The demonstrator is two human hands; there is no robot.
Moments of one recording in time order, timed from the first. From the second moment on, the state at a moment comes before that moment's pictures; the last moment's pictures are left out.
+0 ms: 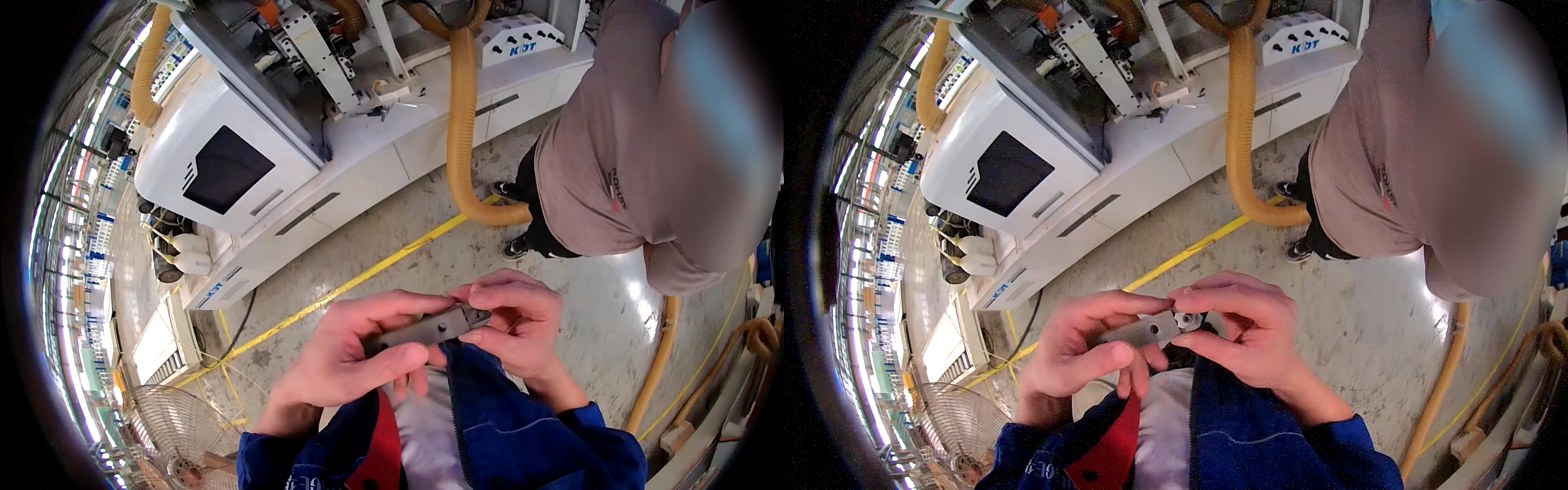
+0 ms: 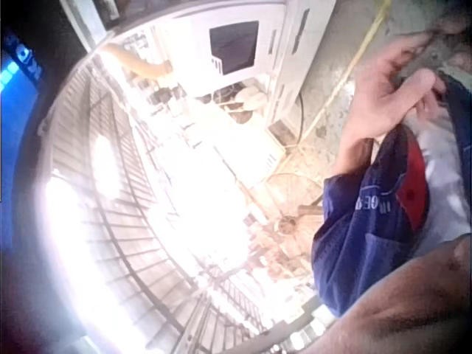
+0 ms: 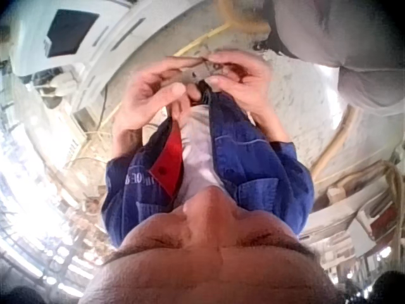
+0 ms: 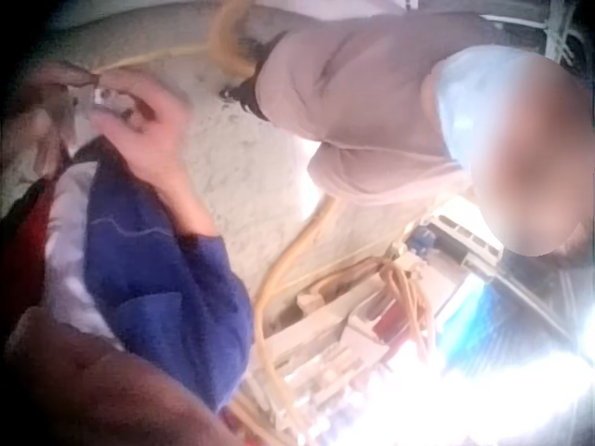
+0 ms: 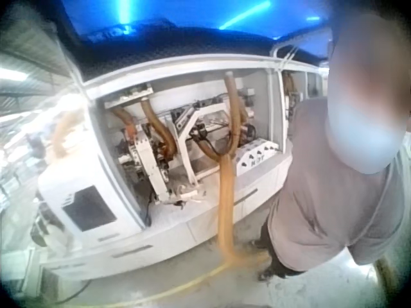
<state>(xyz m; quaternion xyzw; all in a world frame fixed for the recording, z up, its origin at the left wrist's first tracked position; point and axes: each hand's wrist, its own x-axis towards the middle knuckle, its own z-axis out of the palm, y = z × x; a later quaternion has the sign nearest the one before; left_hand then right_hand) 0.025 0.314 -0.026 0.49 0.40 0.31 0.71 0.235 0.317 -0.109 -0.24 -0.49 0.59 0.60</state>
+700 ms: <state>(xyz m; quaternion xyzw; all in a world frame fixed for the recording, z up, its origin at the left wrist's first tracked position) 0.018 0.329 0.001 0.43 0.25 0.61 0.62 0.161 0.334 -0.049 -0.18 -0.51 0.42 0.73</state>
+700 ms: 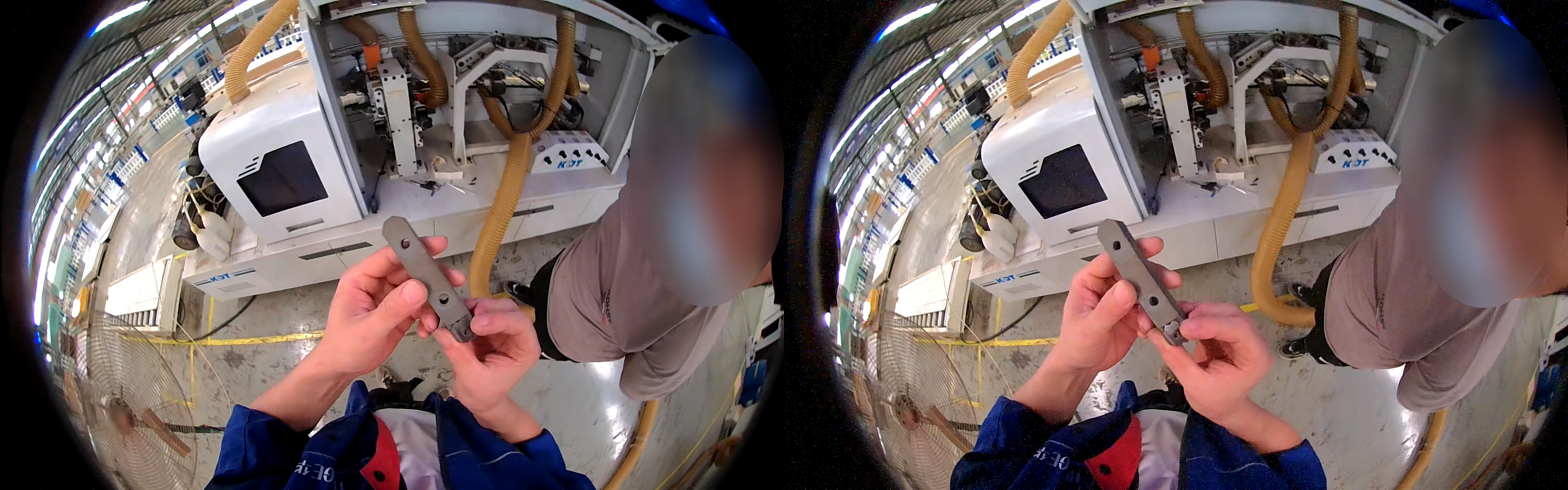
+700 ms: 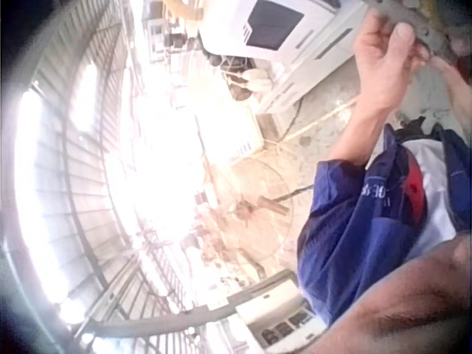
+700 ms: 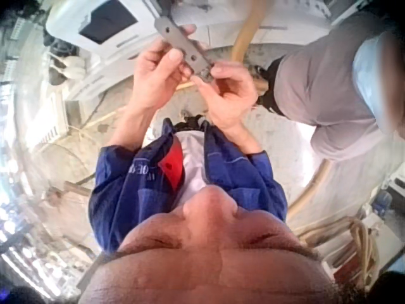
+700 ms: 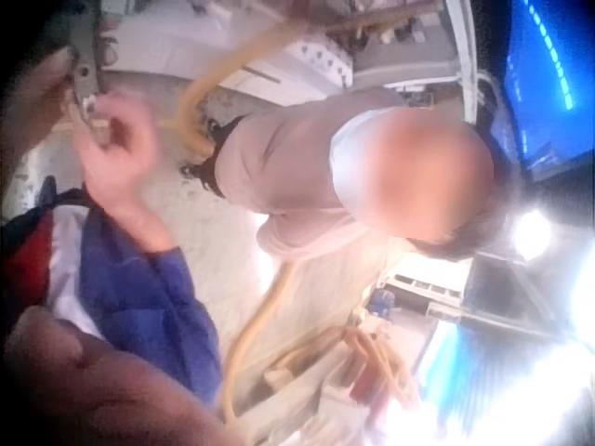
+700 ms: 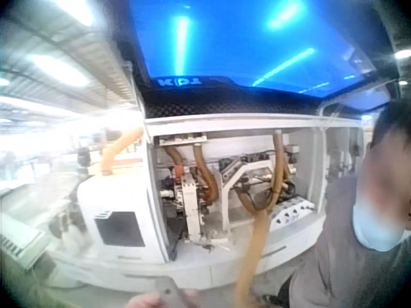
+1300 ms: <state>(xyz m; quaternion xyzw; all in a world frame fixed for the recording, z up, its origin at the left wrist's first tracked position) 0.027 0.337 0.016 0.48 0.28 0.58 0.59 0.168 0.332 -0.049 -0.14 -0.50 0.43 0.73</state>
